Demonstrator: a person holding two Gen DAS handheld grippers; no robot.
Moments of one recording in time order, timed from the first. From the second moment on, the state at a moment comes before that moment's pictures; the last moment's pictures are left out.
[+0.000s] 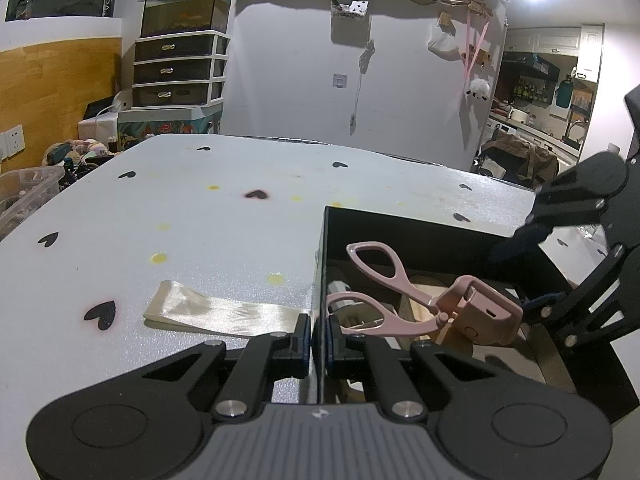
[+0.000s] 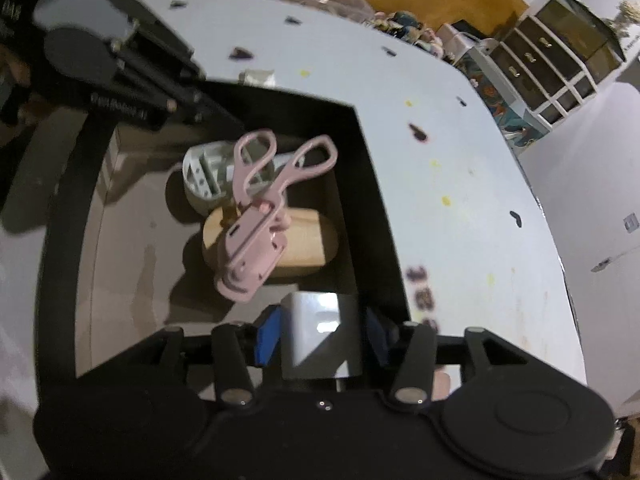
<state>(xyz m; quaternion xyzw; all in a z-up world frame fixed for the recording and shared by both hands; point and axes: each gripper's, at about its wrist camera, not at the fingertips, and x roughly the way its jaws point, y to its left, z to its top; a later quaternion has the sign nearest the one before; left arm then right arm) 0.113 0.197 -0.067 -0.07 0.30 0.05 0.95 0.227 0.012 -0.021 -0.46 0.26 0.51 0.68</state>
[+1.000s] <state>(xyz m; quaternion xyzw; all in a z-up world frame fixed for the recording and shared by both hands) 0.115 0.194 -0.067 -0.06 0.30 0.06 0.95 0.221 -0.066 0.042 -0.24 0.19 0.40 0.86</state>
